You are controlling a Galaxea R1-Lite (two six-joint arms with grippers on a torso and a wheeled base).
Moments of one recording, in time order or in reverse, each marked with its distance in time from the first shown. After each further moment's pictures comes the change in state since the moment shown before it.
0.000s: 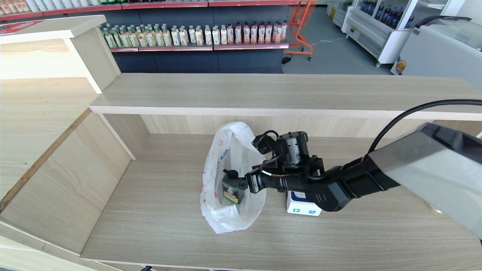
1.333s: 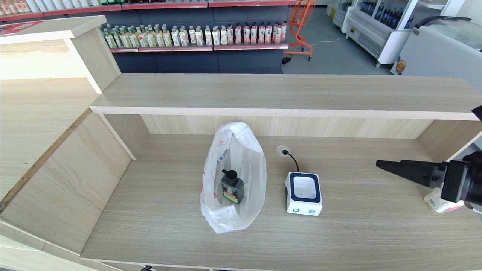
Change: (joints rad) left arm 0.000 0.000 0.000 0.000 0.000 0.000; right arm -0.475 -1.047 0.605 0.318 0.140 0.122
